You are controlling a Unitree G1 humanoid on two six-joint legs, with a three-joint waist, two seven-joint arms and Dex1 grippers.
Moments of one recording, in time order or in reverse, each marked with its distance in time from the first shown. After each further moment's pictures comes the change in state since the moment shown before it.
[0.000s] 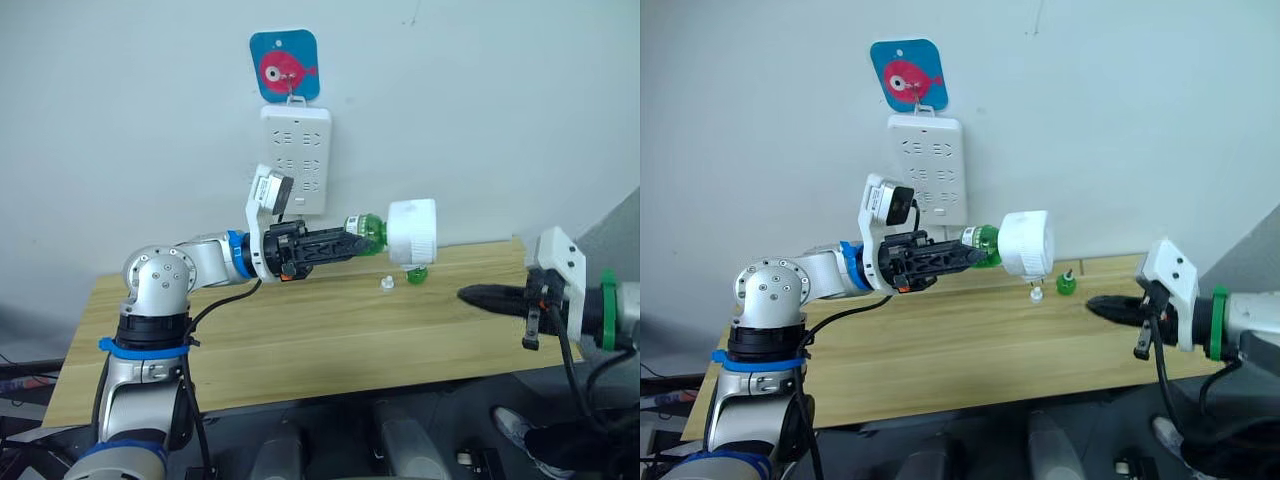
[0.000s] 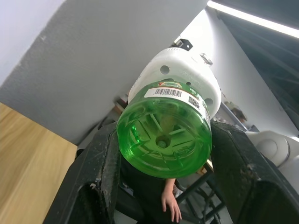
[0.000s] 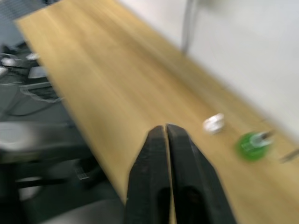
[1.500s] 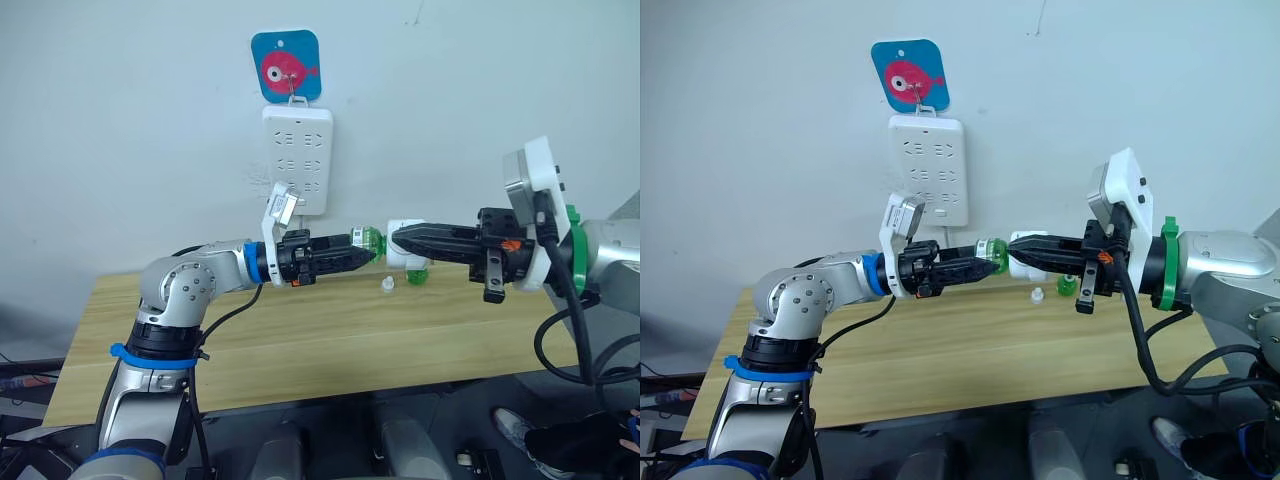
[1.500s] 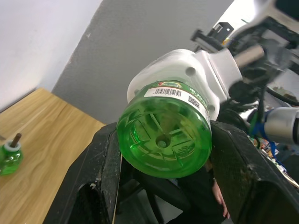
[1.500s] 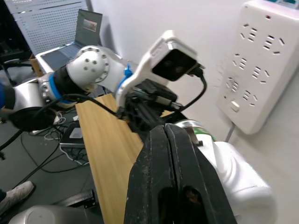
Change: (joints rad) left arm 0.067 0.010 -0.103 -0.020 0.270 -0.214 -0.074; right arm -0.495 0.221 0.099 -0.077 0.377 0.276 -0.280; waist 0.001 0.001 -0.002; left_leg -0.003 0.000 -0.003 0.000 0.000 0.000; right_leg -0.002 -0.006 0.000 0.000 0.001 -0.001
